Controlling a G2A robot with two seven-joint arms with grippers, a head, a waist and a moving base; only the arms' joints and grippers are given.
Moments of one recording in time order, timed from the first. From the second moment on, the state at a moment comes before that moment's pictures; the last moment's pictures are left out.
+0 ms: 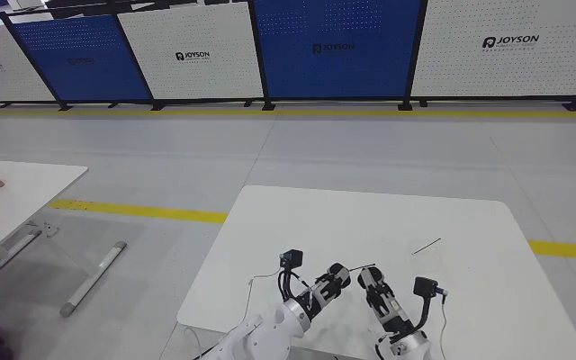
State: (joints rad) left arm 1.54 -1.21 -0.98 -1.79 0.24 0.04 -0.05; right arm -1.66 -1.32 1.13 -1.71 -0.53 -0.26 -0.01
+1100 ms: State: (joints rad) left arm 1.55 -1.21 -0.98 -1.79 0.26 0.04 -0.04; right arm -1.64 -1.32 1.11 -1.73 -0.56 -0.23 -0.03
